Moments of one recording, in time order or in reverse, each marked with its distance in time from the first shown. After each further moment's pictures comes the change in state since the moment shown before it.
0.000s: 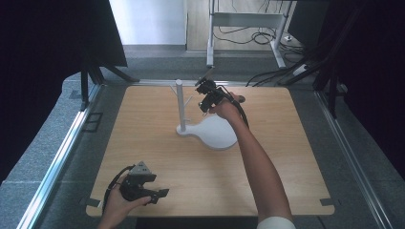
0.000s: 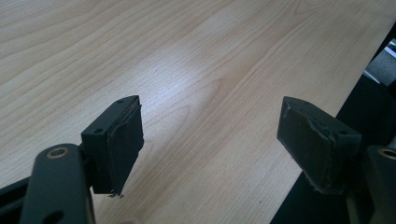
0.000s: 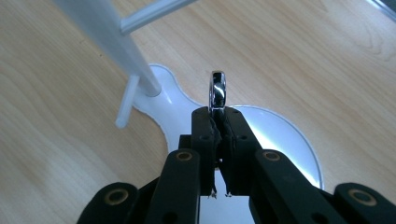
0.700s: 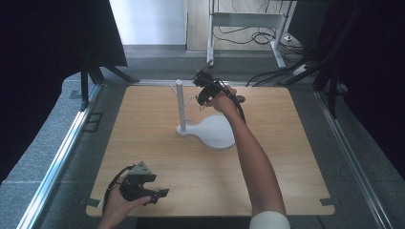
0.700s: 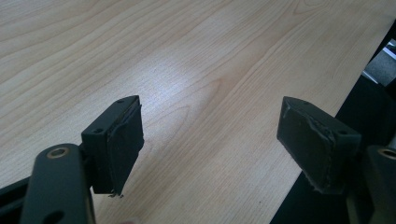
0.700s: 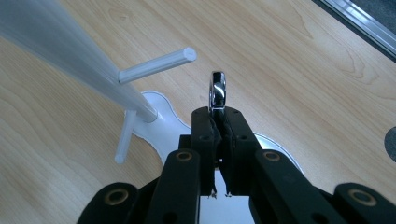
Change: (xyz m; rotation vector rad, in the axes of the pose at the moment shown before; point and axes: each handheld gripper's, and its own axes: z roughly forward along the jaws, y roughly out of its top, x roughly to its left) left arm 0.000 0.000 0.000 -0.003 -0.005 -0.006; right arm -0.003 0.021 -0.005 -0.038 -0.013 0.008
